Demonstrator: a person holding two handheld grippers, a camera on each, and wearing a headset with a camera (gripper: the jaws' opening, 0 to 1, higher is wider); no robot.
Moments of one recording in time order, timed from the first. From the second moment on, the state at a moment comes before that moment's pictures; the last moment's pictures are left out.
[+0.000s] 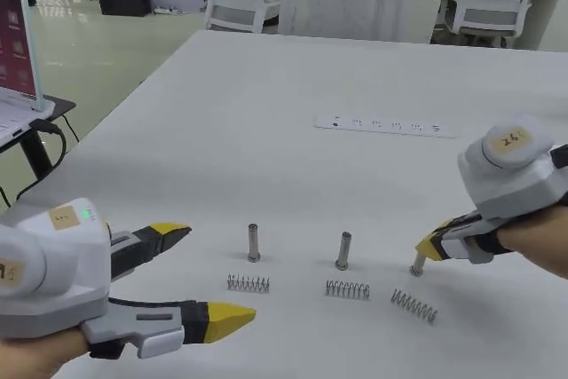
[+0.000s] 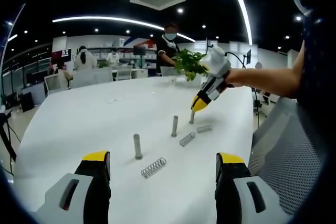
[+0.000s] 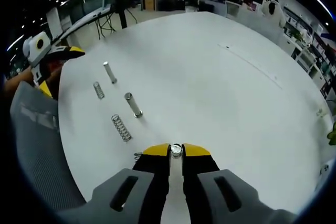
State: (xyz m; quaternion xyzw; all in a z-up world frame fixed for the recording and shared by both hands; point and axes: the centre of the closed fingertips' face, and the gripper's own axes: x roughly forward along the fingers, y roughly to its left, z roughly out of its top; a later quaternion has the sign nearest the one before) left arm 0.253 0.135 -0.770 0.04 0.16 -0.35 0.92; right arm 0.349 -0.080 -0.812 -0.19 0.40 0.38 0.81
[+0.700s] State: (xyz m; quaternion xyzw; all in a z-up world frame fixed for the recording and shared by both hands) left arm 0.253 0.136 -0.770 0.04 0.16 -0.35 0.92; right arm 0.341 -0.077 -0.813 -0.20 0.39 0.39 0.81
